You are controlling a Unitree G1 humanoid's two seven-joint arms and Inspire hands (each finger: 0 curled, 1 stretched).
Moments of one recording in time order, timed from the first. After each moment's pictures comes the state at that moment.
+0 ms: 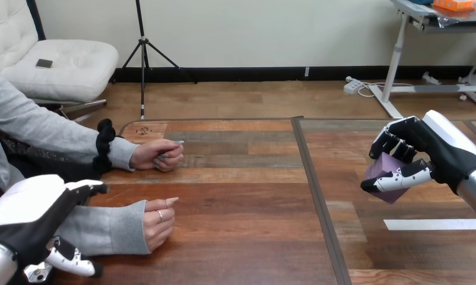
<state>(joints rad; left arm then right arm) 0.23 0.69 0.17 -0.12 0.64 -0.15 -0.30 -0.52 -0.67 0.10 0.98 -0.32 -0.61 0.13</state>
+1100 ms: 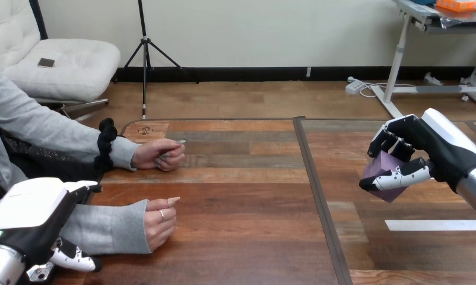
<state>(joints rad) 0.16 0.70 0.08 0.06 0.75 -0.19 -0.10 -0.52 -0.67 0.10 0.96 -0.31 -0.60 0.14</state>
